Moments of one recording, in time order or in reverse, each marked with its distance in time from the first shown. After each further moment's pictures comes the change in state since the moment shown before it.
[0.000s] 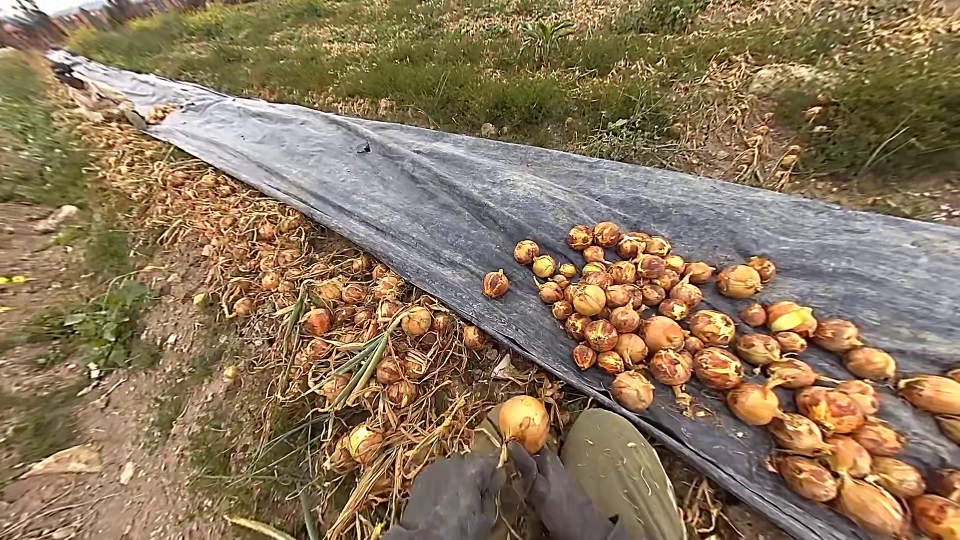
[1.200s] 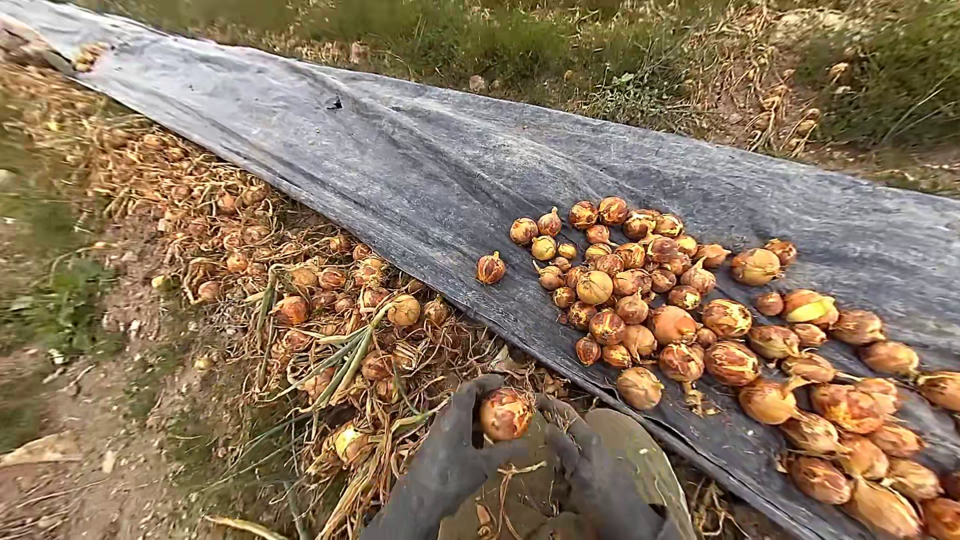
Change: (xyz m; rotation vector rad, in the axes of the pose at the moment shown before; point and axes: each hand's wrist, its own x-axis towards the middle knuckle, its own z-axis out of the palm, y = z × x) left_hand 0.102 -0.056 0.013 -0.770 0.465 0.352; right_hand 0.043 -0.002 -0.046 0.171 0.065 -0.101
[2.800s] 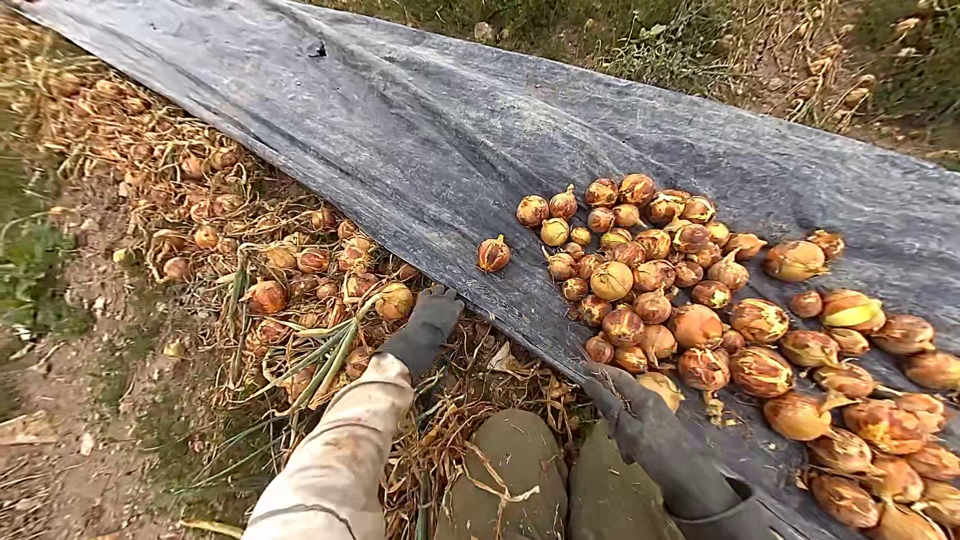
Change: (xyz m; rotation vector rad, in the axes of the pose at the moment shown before) left_hand 0.233 -0.144 -0.040 1.339 -0.383 -0.091; right_hand 0.070 -0.009 -0.075 -0.420 0.097 0.187
